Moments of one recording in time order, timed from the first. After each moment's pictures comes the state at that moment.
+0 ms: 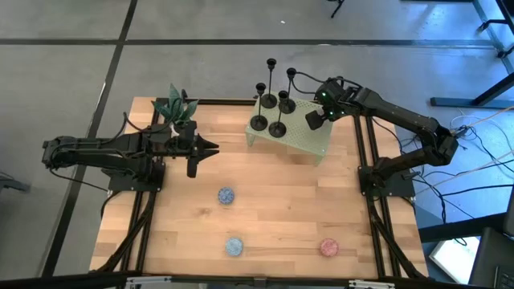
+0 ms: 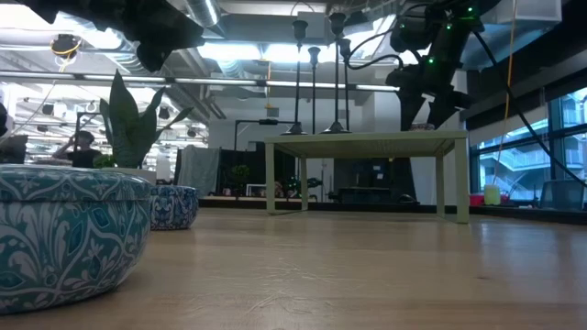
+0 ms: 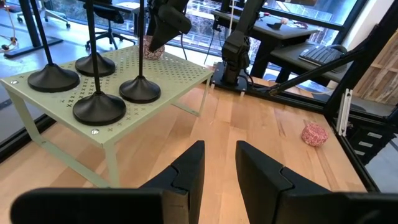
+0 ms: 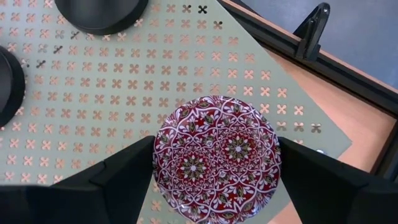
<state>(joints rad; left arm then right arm) 0.11 0.68 0.54 -0.09 -0.03 -0.22 -0.62 1.36 1.14 -0.92 0.14 0.39</state>
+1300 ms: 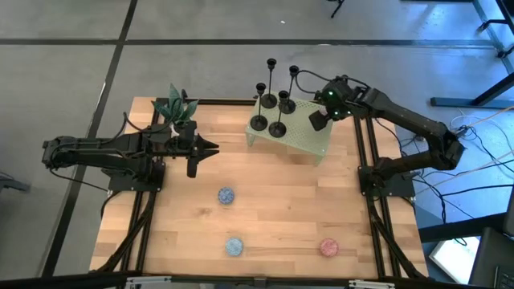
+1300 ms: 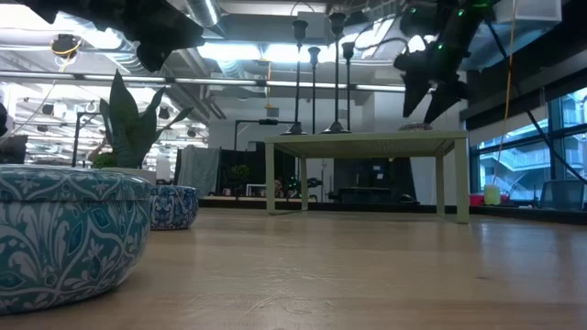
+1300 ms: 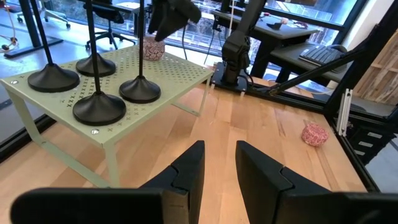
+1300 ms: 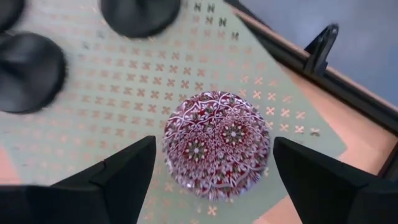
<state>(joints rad) 0.11 0.68 0.54 -0.09 -0.03 -0.22 -0.62 1.28 1.14 -0.92 0.09 0.31</state>
